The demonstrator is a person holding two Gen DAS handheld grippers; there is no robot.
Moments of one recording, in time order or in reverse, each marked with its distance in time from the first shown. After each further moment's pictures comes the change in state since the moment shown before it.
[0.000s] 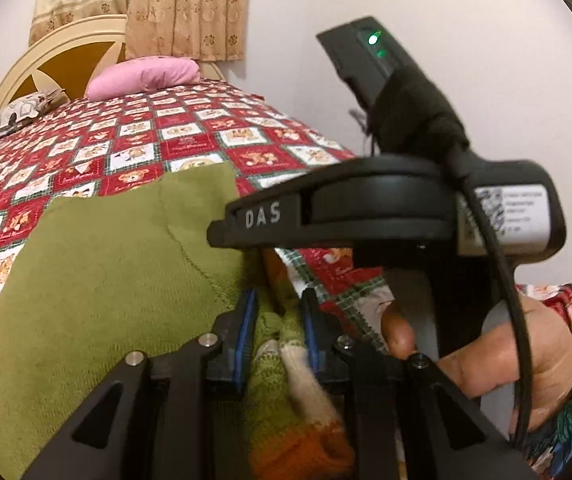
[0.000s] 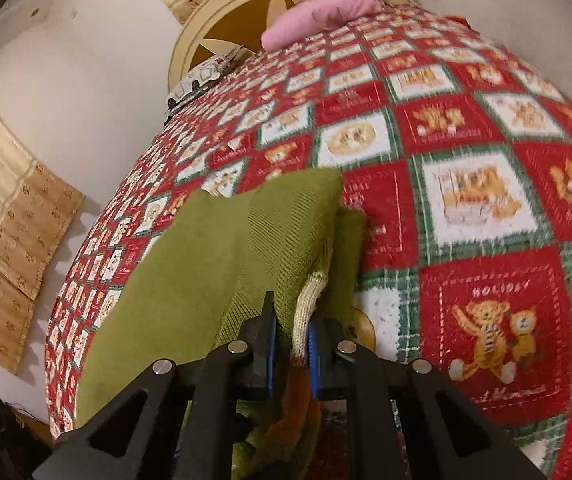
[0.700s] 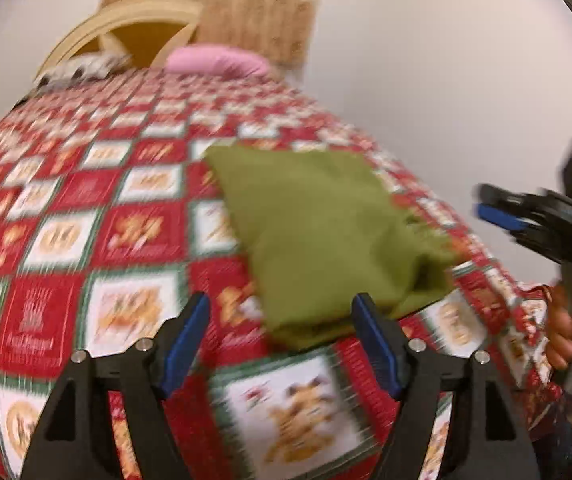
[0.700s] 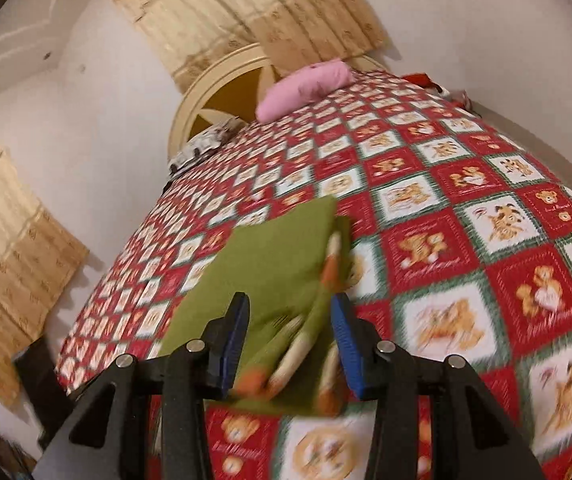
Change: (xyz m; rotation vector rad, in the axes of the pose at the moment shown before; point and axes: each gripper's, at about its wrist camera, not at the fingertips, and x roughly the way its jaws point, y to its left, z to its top) left arm -0.137 0.132 -0.092 -0.189 0.001 0.056; right arm -0.155 0.073 -0.117 -0.030 -0.263 -0.064
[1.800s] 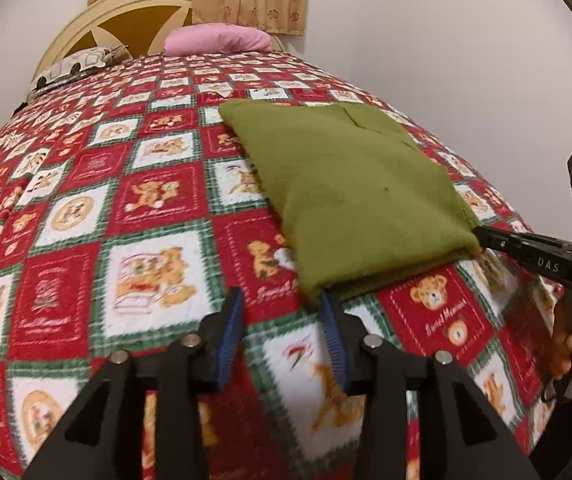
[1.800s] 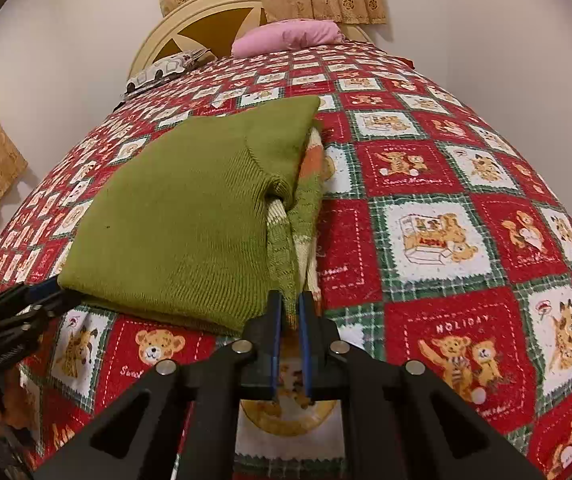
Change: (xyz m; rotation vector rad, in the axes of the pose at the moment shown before) left arm -0.010 0.011 -0.023 0.089 0.085 0.060; right arm 0.039 0.008 -0.072 -0.163 0.174 -0.268
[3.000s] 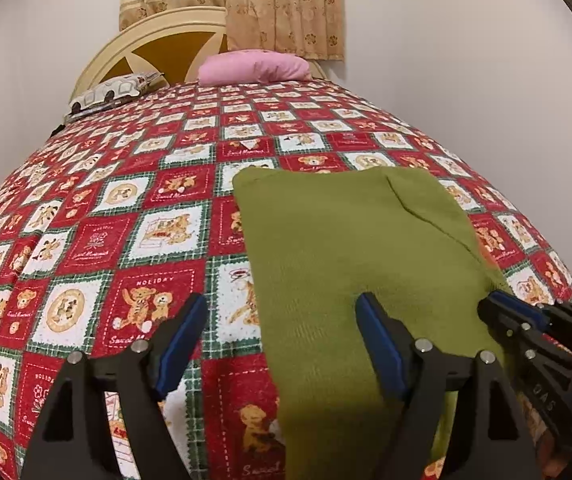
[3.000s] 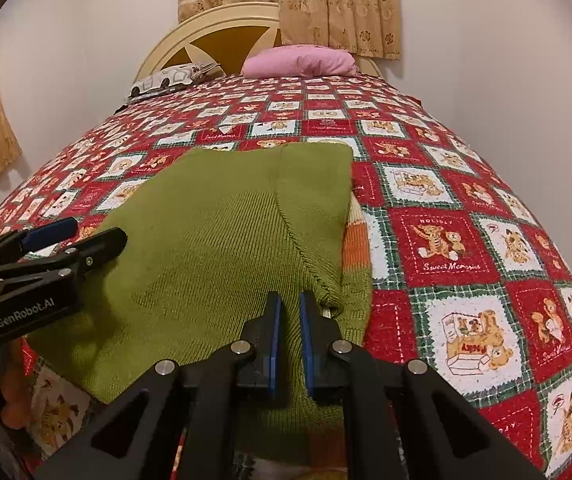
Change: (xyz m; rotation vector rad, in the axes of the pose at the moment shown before) left arm 0.059 -0.021 0.079 -0.044 -0.097 0.182; right arm 0.049 0.028 0.052 -0.106 -0.104 -0.068
